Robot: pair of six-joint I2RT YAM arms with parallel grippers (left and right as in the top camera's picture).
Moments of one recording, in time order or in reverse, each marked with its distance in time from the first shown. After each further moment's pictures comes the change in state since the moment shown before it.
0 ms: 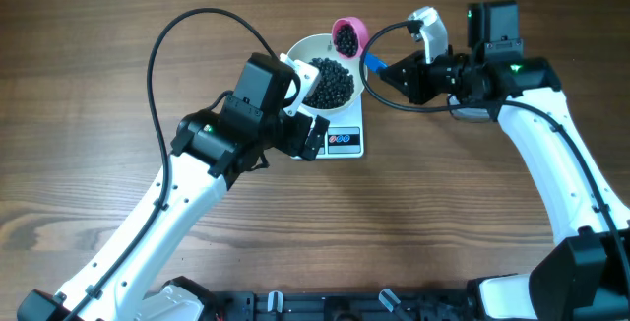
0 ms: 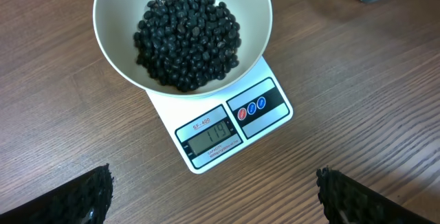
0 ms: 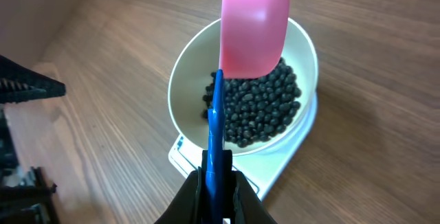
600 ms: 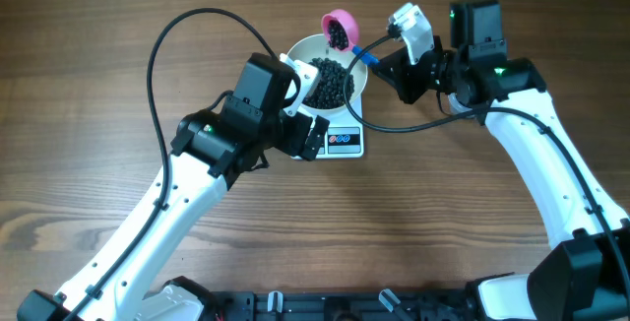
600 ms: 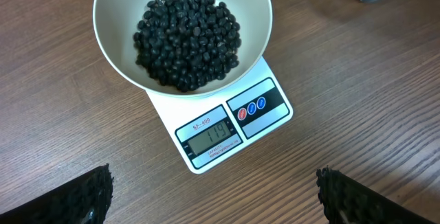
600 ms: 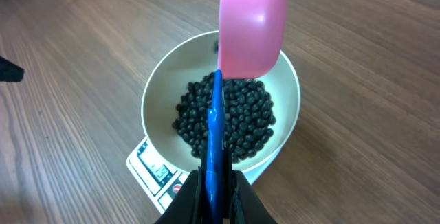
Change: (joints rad) left arm 0.000 0.000 0.000 0.000 0.000 0.000; right arm 0.070 0.000 0.000 0.085 0.128 -0.137
